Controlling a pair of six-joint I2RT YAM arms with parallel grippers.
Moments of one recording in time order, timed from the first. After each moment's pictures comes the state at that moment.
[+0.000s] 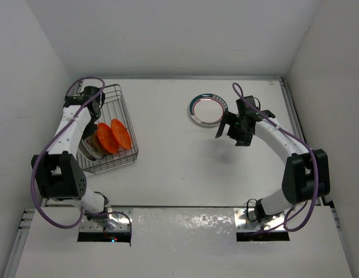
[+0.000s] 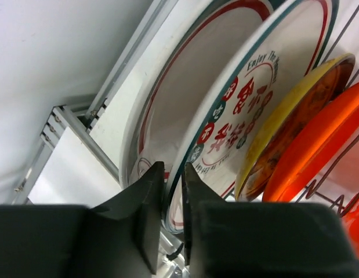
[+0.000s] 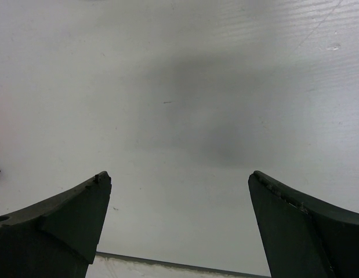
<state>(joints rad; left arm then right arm) 0.06 1.51 1.34 -1.15 -0.67 -0.51 0.22 1.52 1.05 -0.65 -0.09 0.56</state>
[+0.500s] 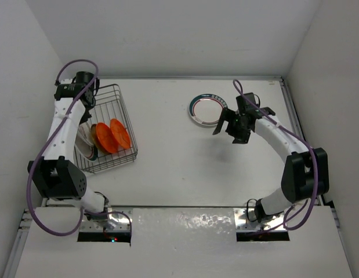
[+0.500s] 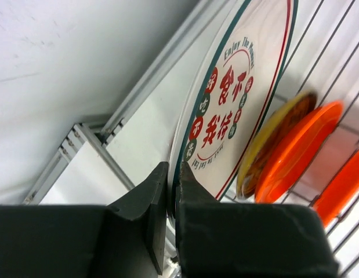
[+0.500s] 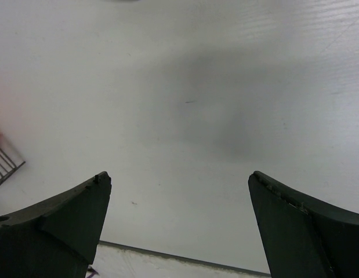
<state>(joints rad) 0.06 1.52 1.56 -1.27 -0.72 -0.48 0.22 1.53 1.09 -0.66 -0.14 0.59</state>
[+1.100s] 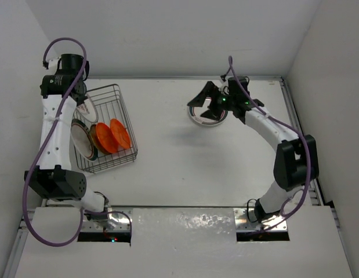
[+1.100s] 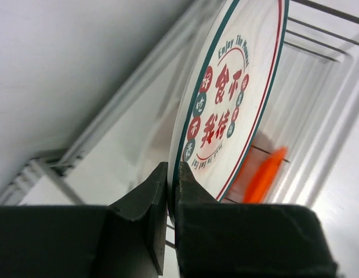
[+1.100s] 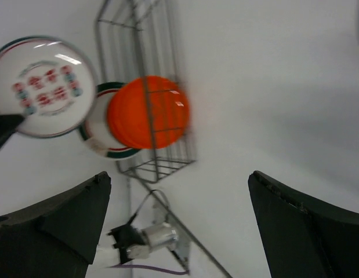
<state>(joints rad) 0.05 1.51 1.83 -1.25 -0.63 -0.46 0.28 1.67 1.24 -0.20 -0.54 0.82</state>
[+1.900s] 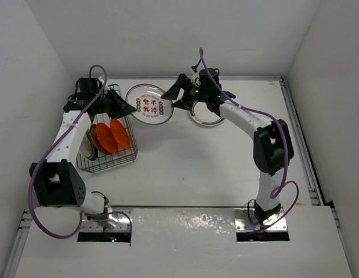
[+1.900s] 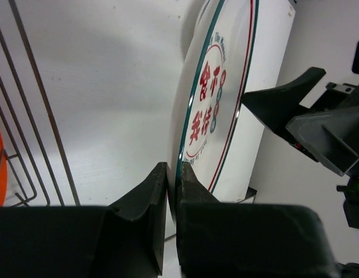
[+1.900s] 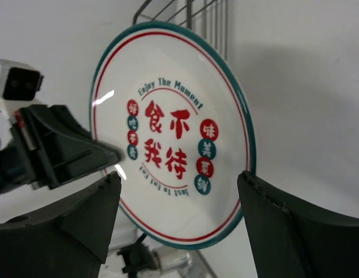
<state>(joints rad) 0.04 1.44 1.28 -0.61 0.56 -0.70 0.46 1.96 1.54 0.01 -0.56 0.95</state>
